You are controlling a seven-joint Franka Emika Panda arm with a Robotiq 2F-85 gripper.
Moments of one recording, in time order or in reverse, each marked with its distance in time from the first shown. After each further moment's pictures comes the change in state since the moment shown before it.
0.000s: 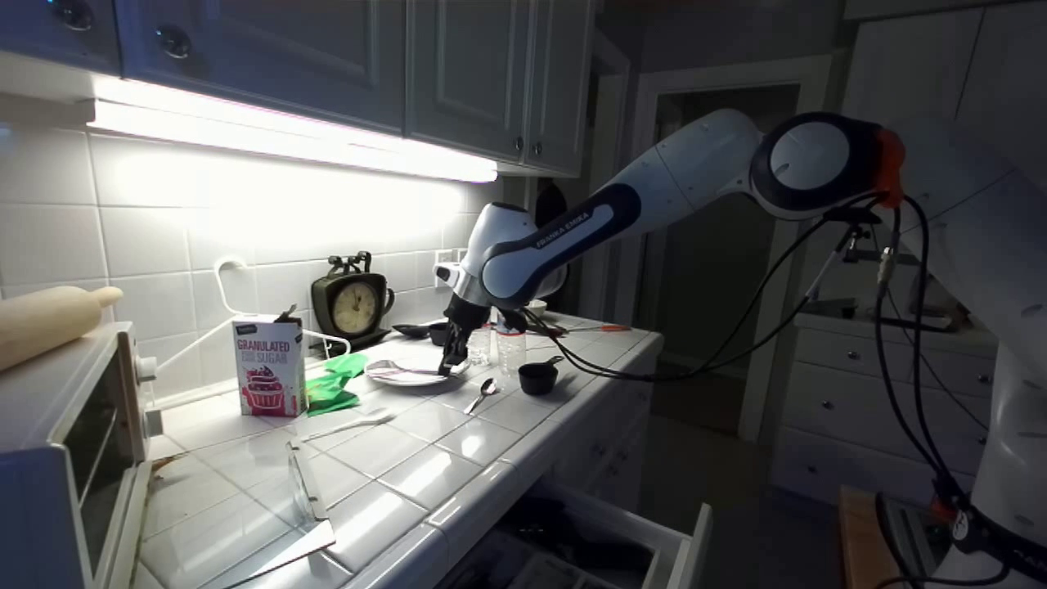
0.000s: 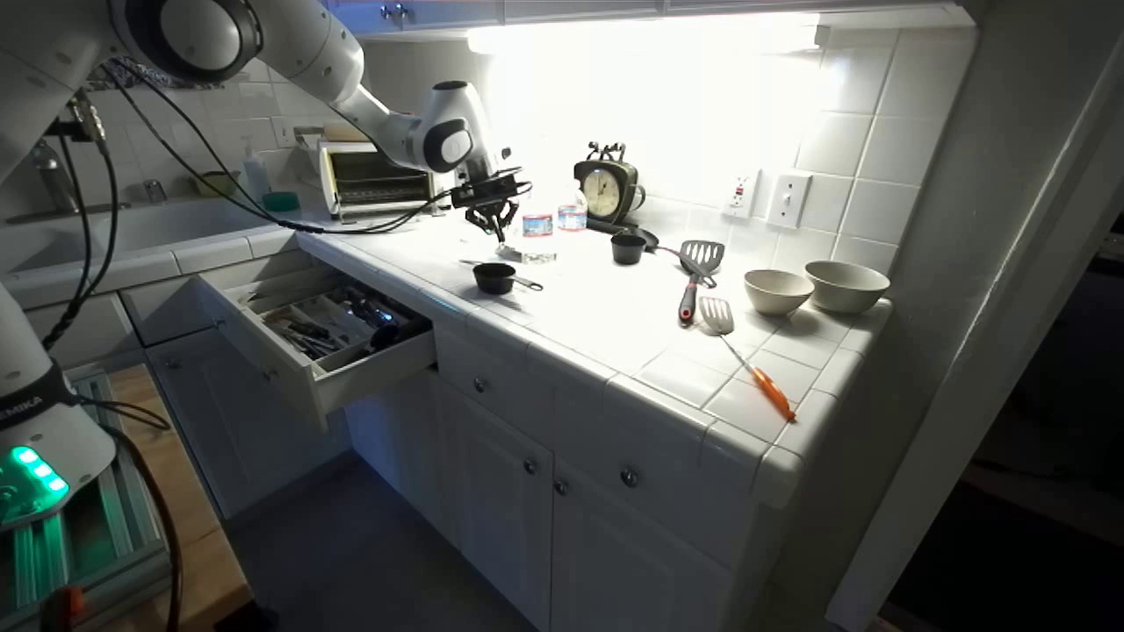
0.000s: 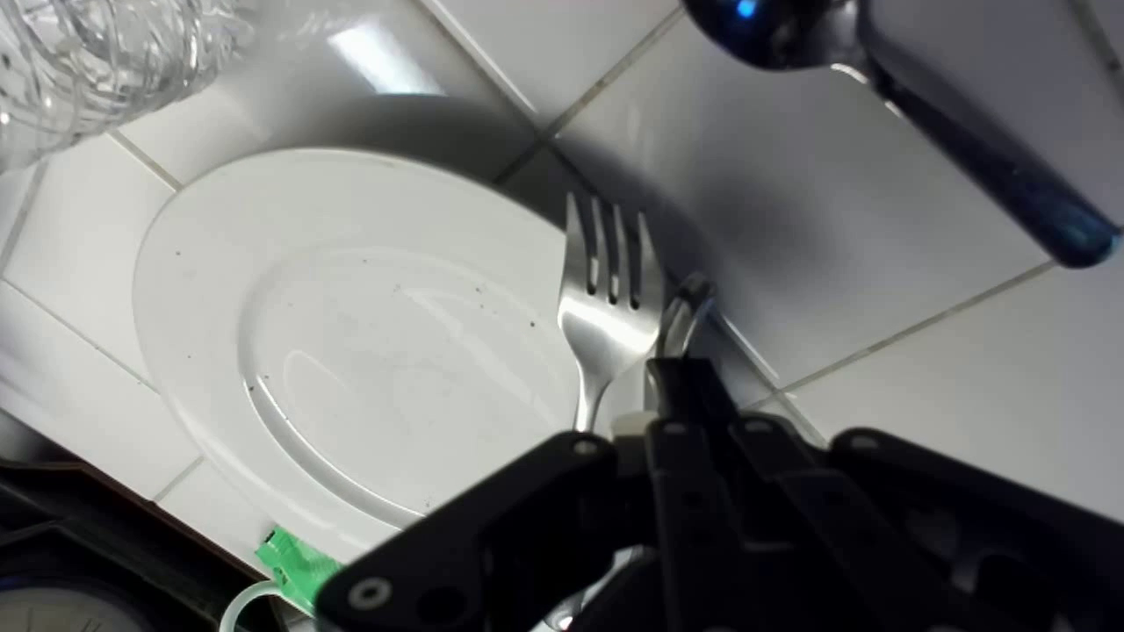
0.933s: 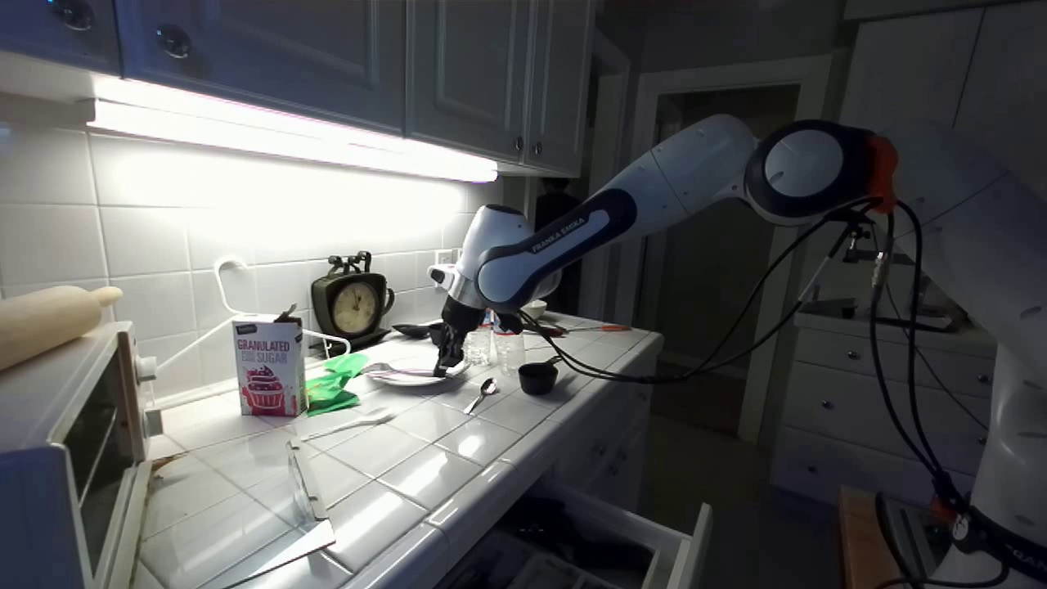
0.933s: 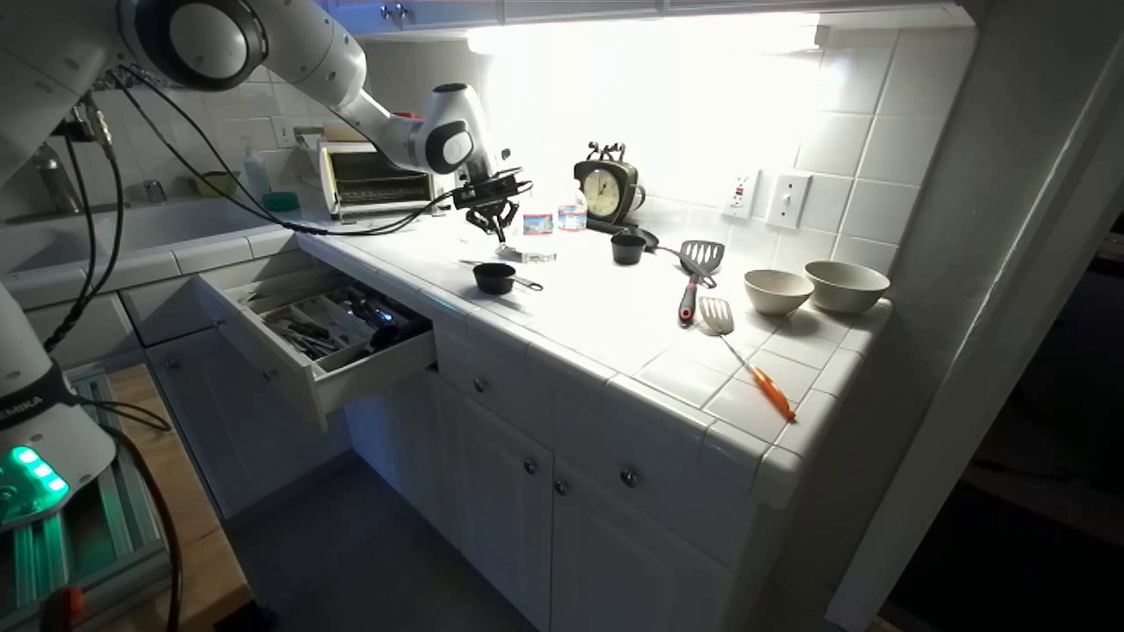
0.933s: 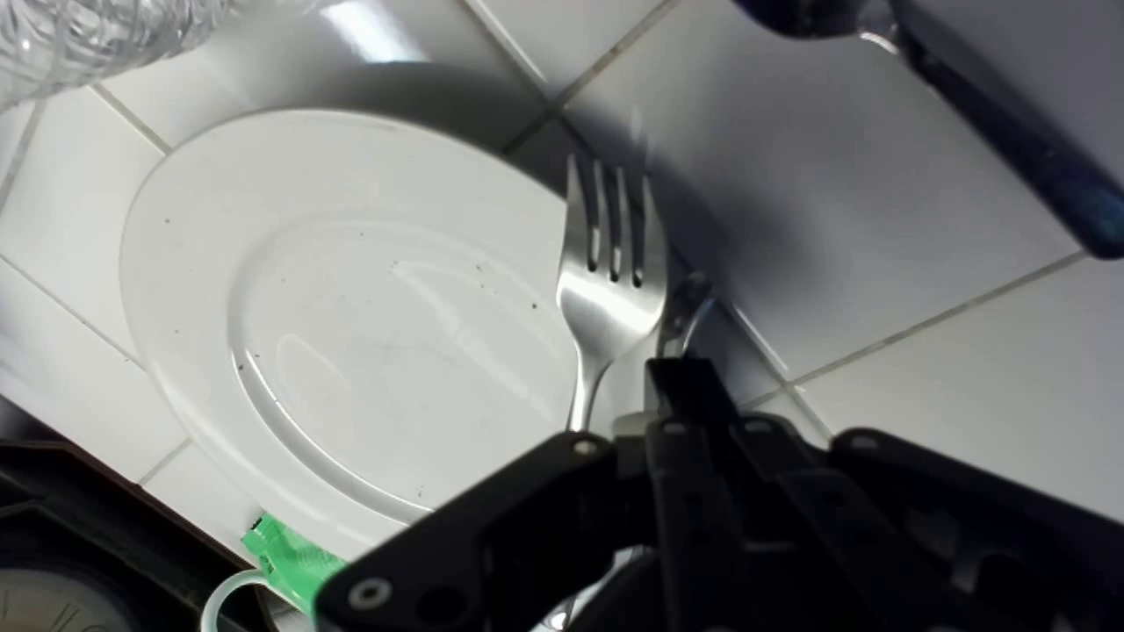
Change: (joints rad) arm 0.009 0.027 0.000 0.036 -0.022 -0.007 -0.005
